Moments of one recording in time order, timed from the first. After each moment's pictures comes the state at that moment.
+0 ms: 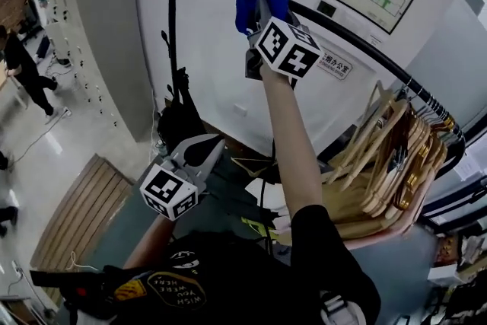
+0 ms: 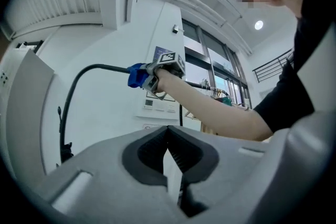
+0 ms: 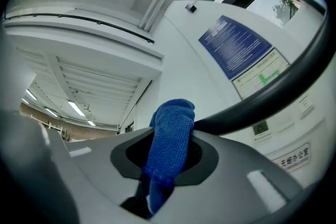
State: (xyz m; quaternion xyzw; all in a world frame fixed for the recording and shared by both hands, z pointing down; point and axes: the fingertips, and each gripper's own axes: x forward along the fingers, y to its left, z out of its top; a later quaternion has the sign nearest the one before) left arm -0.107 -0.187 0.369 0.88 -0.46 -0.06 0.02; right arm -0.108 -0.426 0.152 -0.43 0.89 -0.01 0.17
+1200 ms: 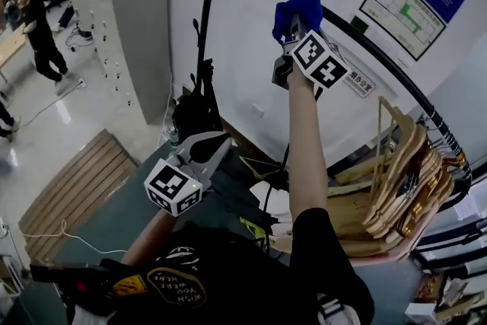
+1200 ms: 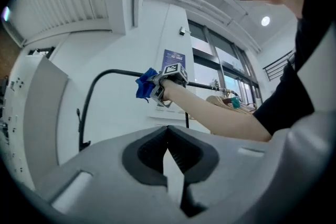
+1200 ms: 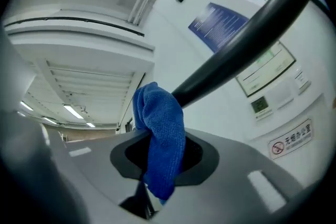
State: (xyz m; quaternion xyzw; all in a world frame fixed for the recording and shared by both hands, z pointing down) left arm -0.123 -0.178 0.379 0.86 -0.51 -0.07 0.02; right arm -0.097 -0.456 0.195 -0.44 0.88 -0.07 0.15
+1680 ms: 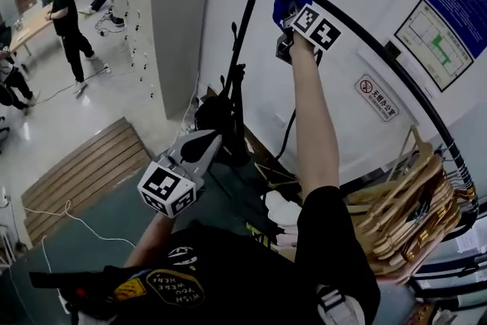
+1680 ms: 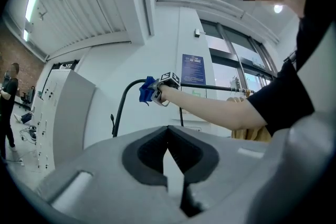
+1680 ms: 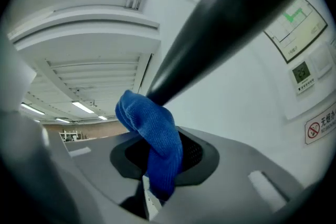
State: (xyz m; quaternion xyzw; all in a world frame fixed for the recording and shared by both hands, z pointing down) left arm -0.218 -0.145 0.380 0.78 -0.61 -0.08 0.03; right arm -0.255 -0.519 0.208 -0.37 0.91 -0.12 0.09
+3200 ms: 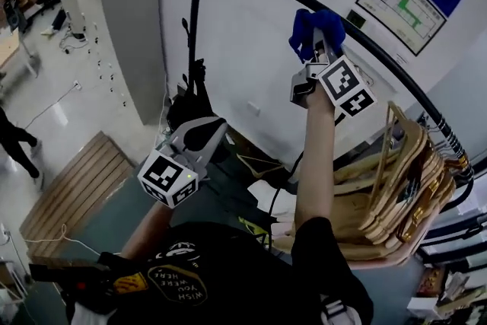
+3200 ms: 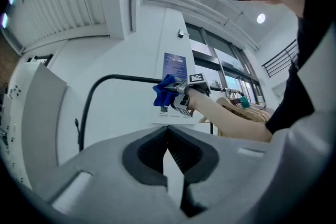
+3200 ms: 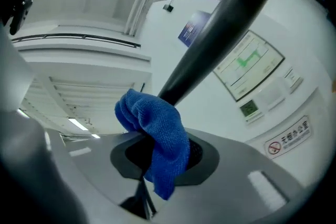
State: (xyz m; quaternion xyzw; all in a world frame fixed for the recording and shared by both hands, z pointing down) left arm -0.137 -0.216 0.361 0.85 -0.52 -0.08 -0.01; right arm -0.035 -0.443 0.191 -0.40 0.89 -0.09 0.21
